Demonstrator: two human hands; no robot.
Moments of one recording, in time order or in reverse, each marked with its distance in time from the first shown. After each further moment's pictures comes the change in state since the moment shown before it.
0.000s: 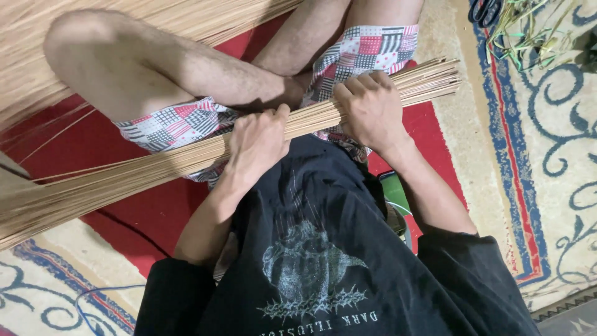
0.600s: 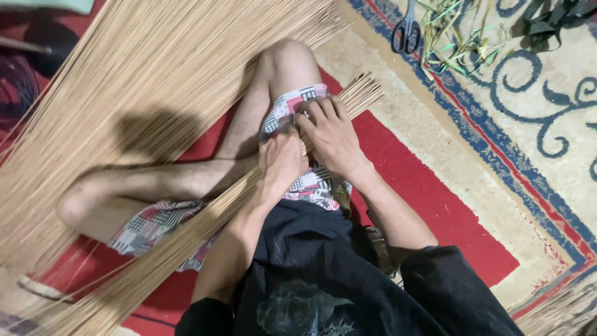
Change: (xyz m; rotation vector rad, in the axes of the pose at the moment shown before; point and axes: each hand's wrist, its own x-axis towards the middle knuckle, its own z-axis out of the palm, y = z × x) left_hand 0.185 0.103 0.003 -0.085 -0.268 -0.020; right_hand 0.016 0.081 -0.010 0.228 0.115 0.341
